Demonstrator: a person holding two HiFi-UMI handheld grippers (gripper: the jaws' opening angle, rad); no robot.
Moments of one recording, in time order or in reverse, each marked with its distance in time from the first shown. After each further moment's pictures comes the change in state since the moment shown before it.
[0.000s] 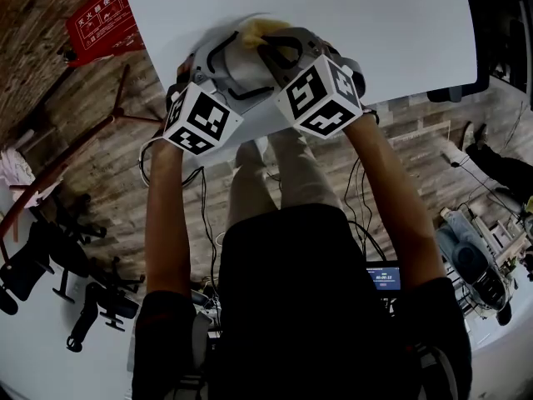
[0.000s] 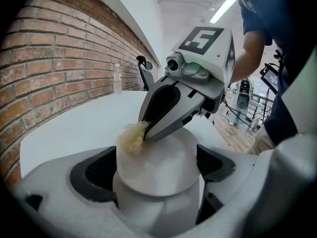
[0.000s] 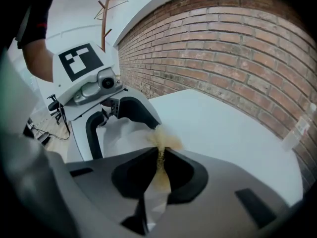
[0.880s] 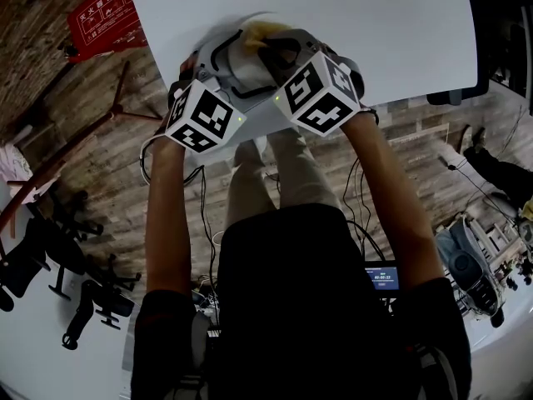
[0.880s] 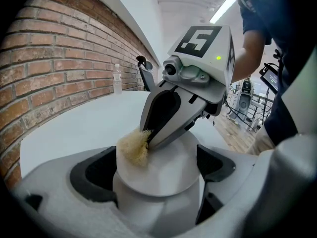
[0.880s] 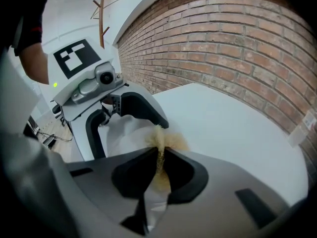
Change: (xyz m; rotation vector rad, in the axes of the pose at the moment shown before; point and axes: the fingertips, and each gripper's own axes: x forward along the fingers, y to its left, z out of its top) left arm -0.001 -0.001 0.001 0.002 -0.003 0.001; right arm 0.008 0.011 -0.005 0.029 0.050 0.060
